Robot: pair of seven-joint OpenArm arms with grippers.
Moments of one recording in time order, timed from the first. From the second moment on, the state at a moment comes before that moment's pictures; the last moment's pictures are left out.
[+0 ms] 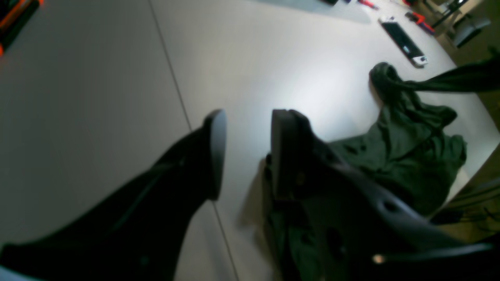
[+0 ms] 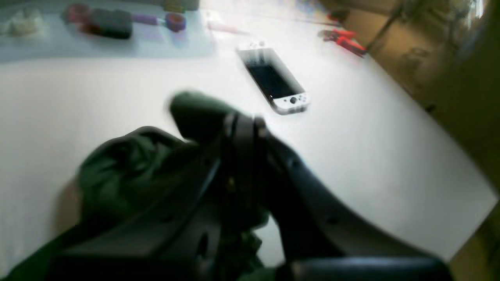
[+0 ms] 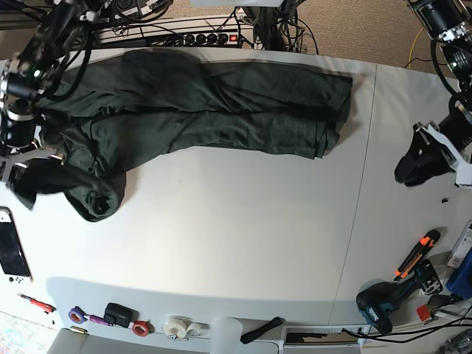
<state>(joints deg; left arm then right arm) 7.3 -19.6 -37.3 95.5 -71.9 -43.3 67.2 -7.5 15.2 37.2 122.6 3.9 6.9 -47.6</state>
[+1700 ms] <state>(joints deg) 13.9 -19.8 -37.3 96.1 -82.6 -43.3 69.4 -12.2 9.0 49.4 130.6 79.0 39.8 -73.3</state>
